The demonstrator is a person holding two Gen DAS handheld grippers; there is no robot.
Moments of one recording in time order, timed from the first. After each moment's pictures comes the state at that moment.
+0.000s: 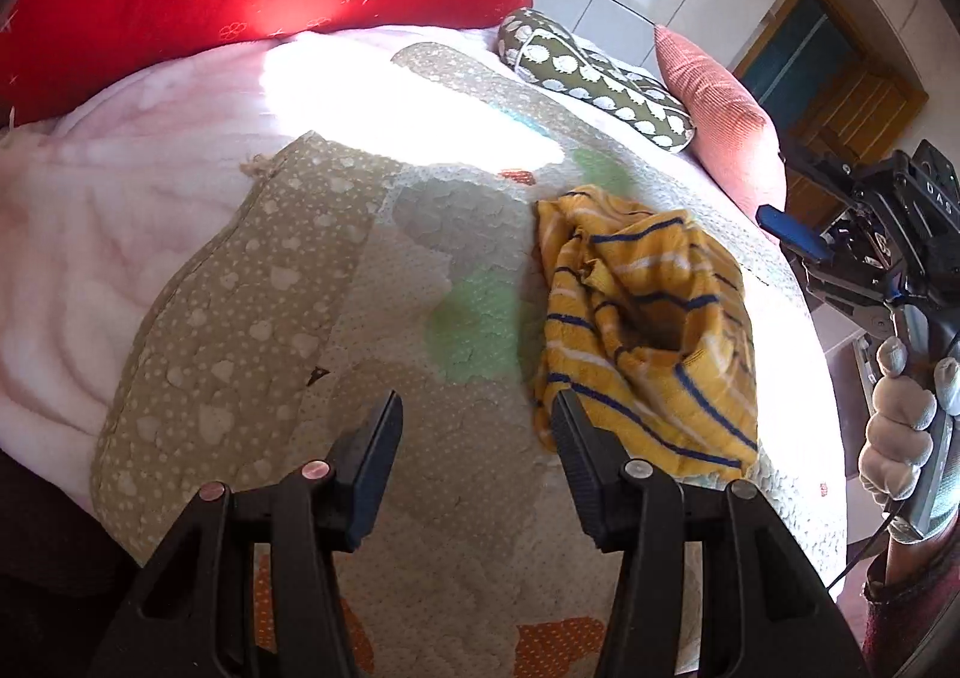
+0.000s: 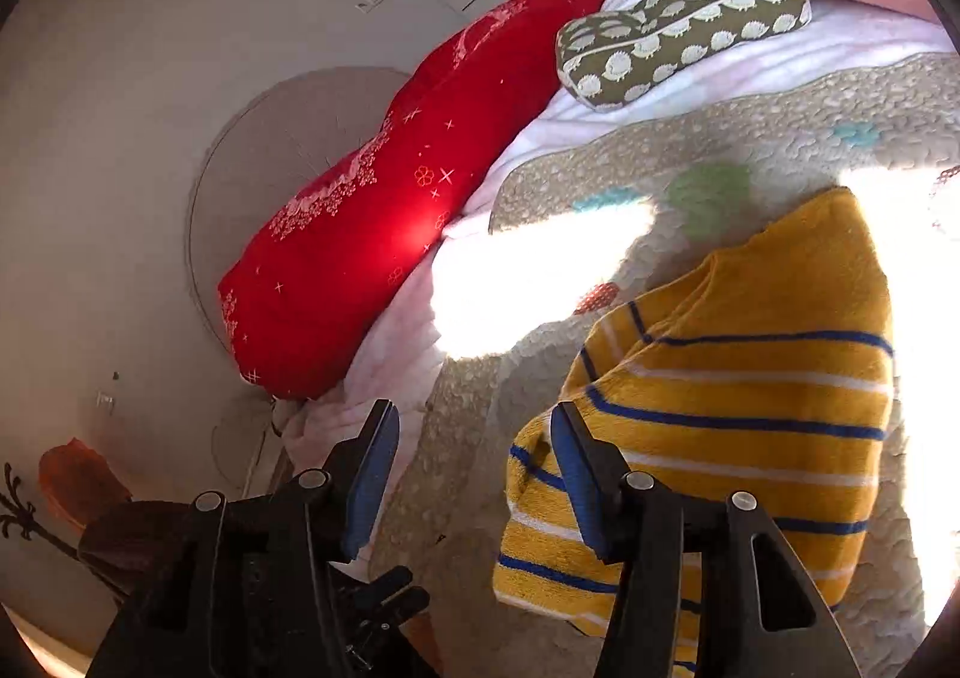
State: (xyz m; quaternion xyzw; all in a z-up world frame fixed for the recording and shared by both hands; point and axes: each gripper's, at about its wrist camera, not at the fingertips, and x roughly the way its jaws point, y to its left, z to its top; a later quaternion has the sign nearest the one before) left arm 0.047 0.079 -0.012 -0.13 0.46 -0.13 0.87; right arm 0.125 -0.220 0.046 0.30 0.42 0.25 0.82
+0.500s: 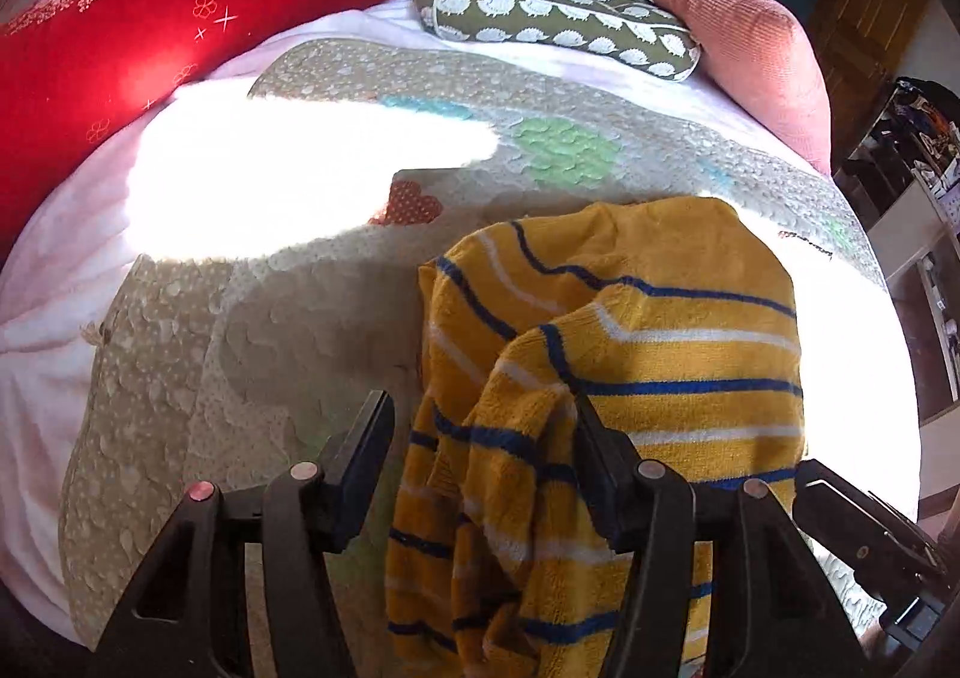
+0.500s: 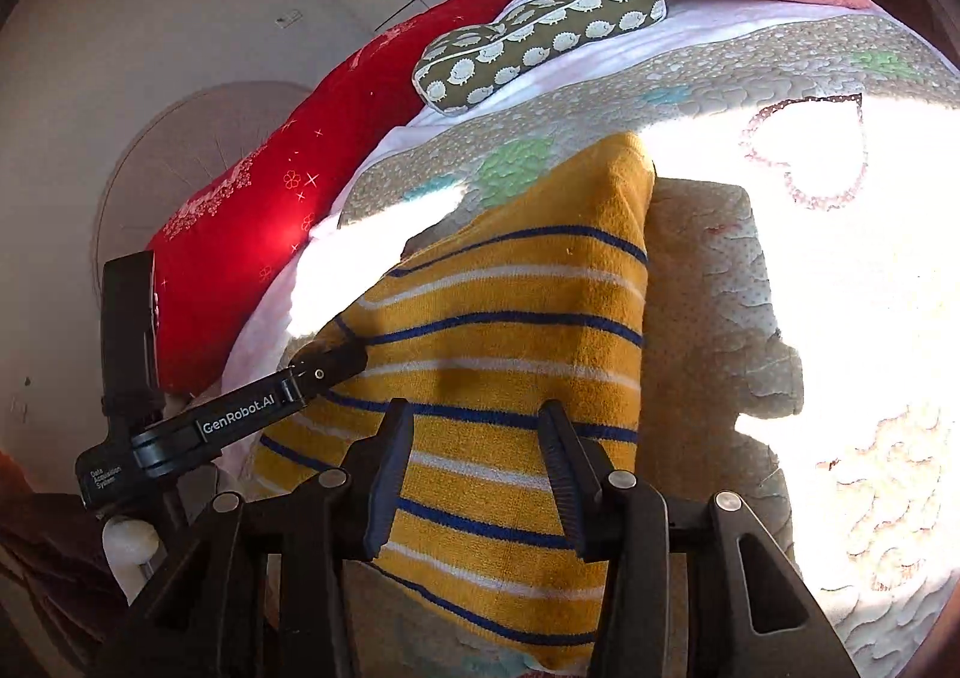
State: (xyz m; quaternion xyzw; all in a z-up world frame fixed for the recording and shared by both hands) left arm 0.170 -0.042 -0.045 -0.01 0.52 -0.10 0.85; right arm 0.079 -0.281 -0.025 0.26 0.44 0.16 0.84
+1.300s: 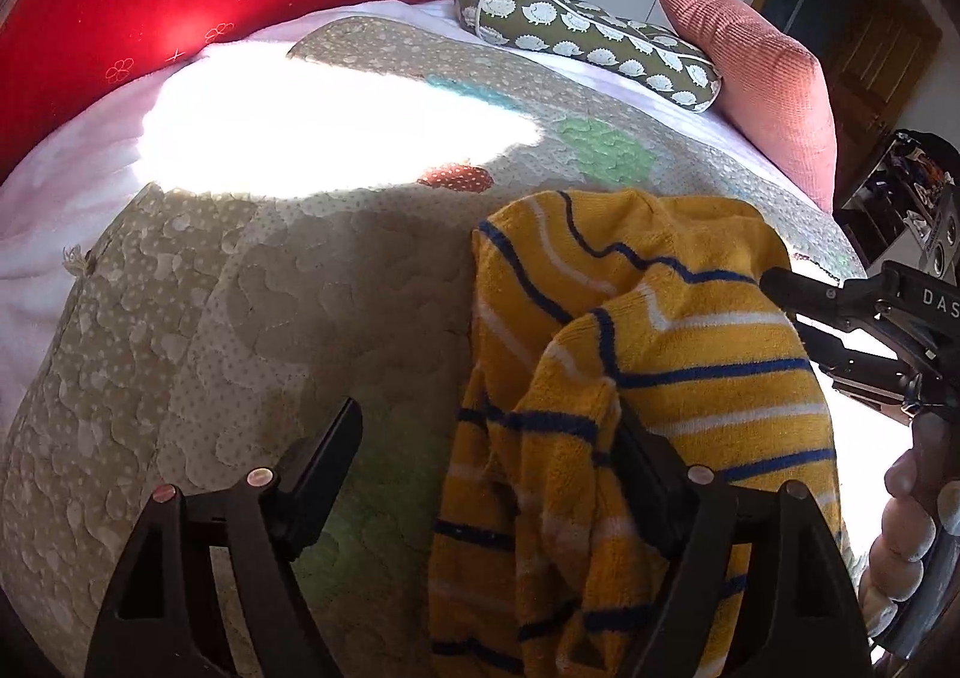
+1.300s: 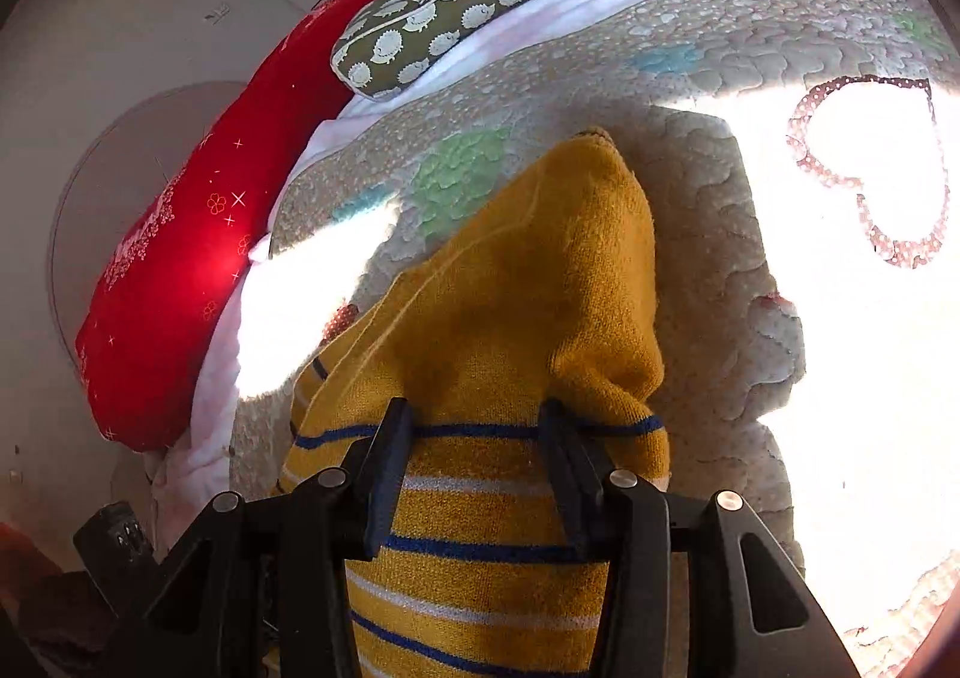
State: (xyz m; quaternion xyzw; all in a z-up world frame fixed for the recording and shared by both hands) left arm 0.151 -0.011 -0.074 -0.06 0.48 -0.10 0.87; right arm 0.181 -0.288 -0.053 0.30 0.49 0.13 0.81
